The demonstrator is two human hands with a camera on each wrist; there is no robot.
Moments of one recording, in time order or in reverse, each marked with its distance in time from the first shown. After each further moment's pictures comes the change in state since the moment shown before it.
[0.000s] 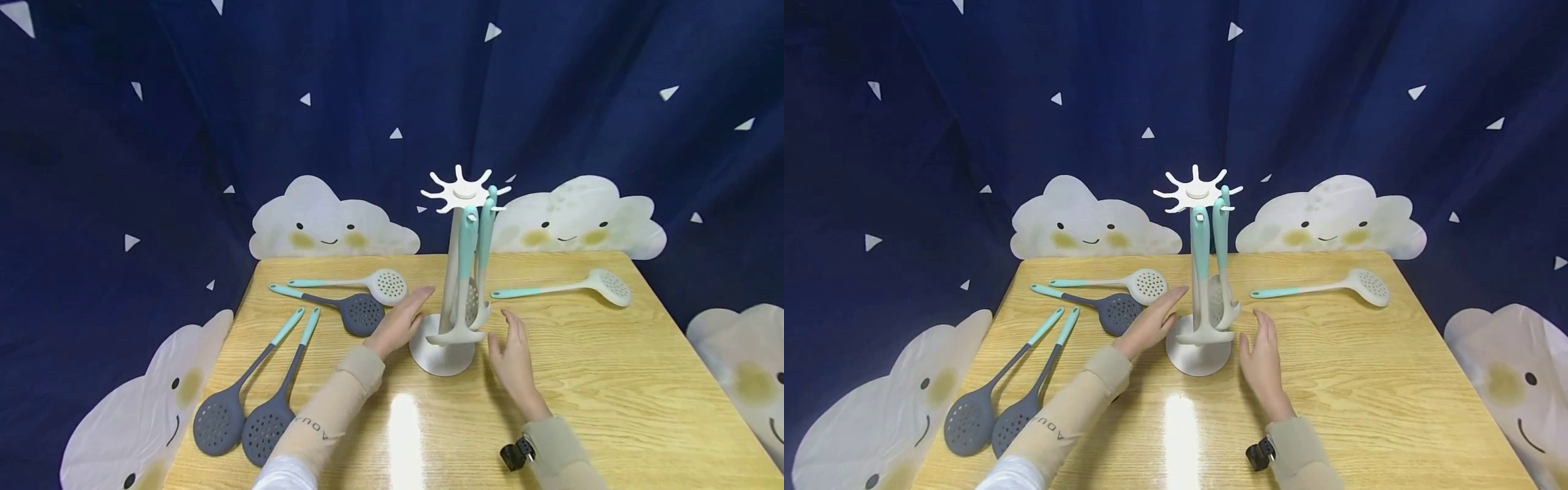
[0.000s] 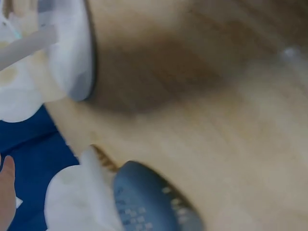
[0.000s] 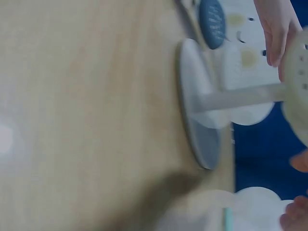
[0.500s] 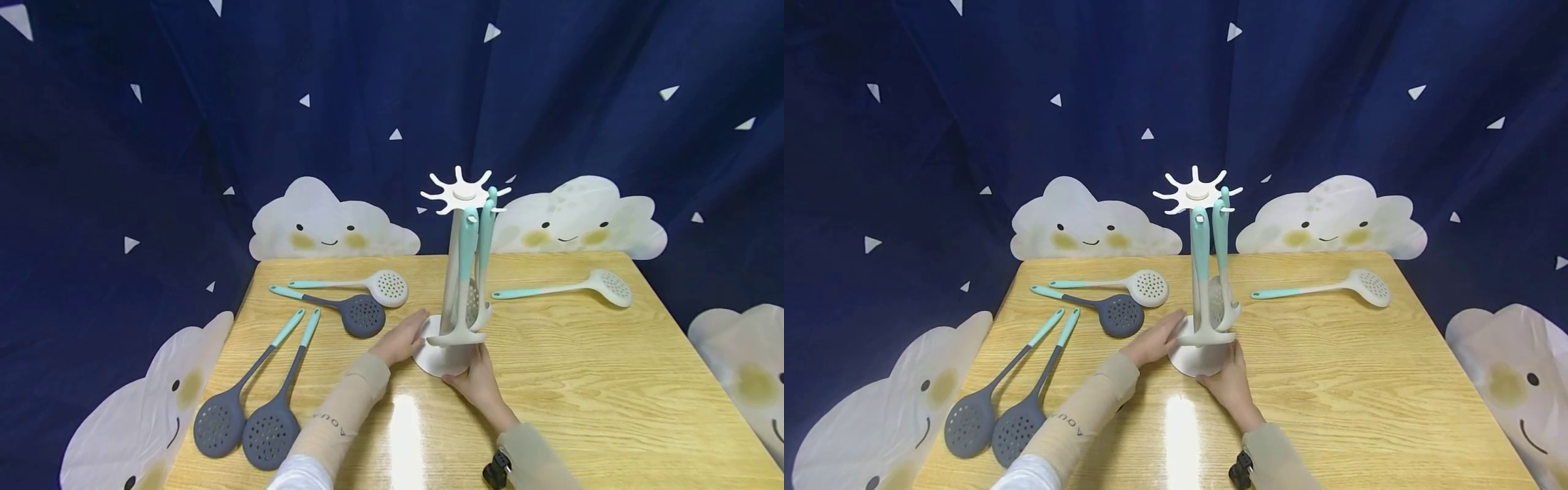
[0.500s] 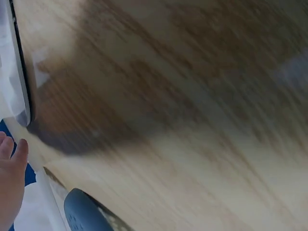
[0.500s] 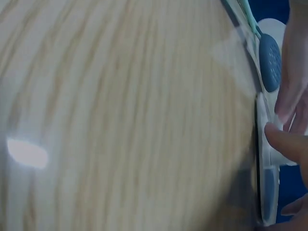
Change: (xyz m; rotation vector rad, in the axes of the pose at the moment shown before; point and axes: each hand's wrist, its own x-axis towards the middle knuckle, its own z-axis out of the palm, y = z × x) left_hand -0.013 -0.021 0.039 0.009 -0.282 -0.127; right_hand -0.036 0.010 0.059 0.021 -0.236 0.046
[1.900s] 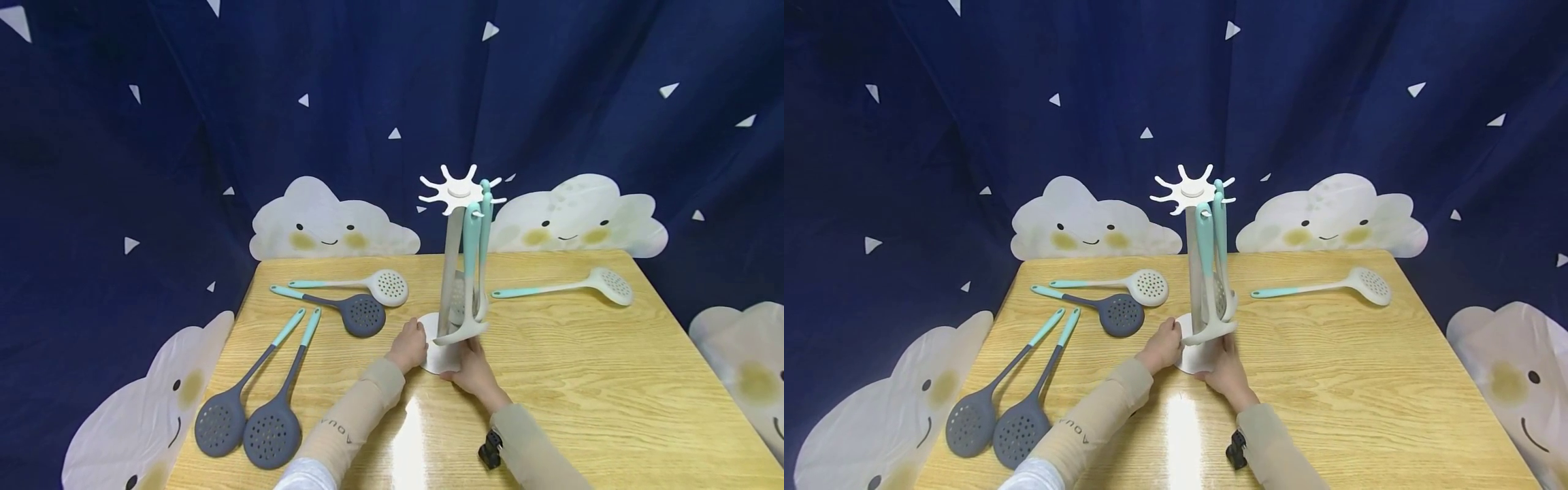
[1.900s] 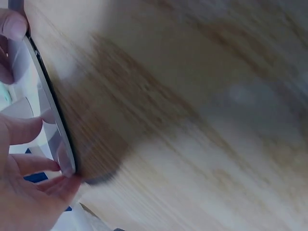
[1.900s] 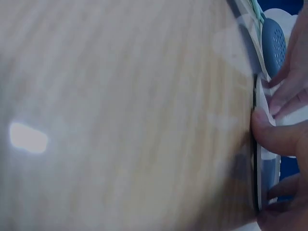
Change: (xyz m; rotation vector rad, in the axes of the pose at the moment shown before) left_hand 0.003 0.035 0.017 0.255 0.033 -0.306; right_hand 0.020 0.001 0.003 -0.171 -0.098 -0.048
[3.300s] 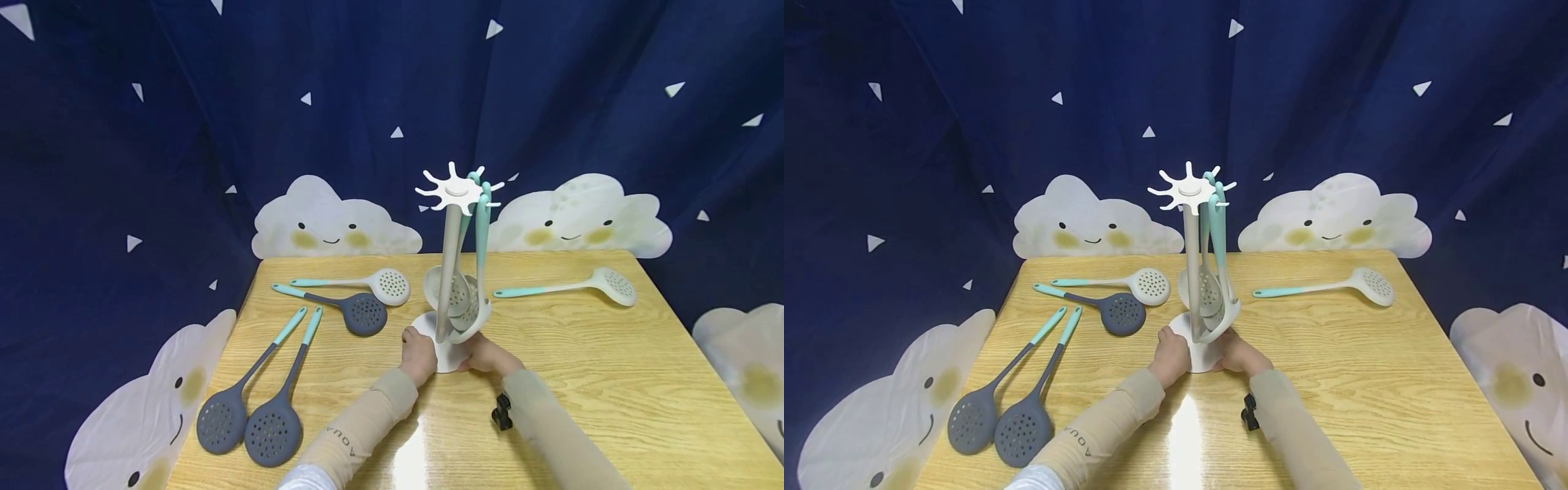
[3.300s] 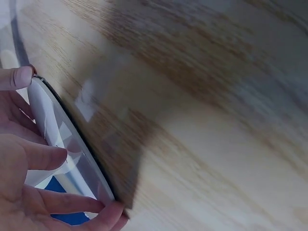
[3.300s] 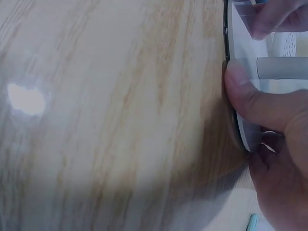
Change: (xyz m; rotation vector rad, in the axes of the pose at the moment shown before) left_hand -0.016 0.034 0.007 0.549 0.138 -0.116; right_hand 0.041 0.018 -0.036 0.053 -0.479 -0.021
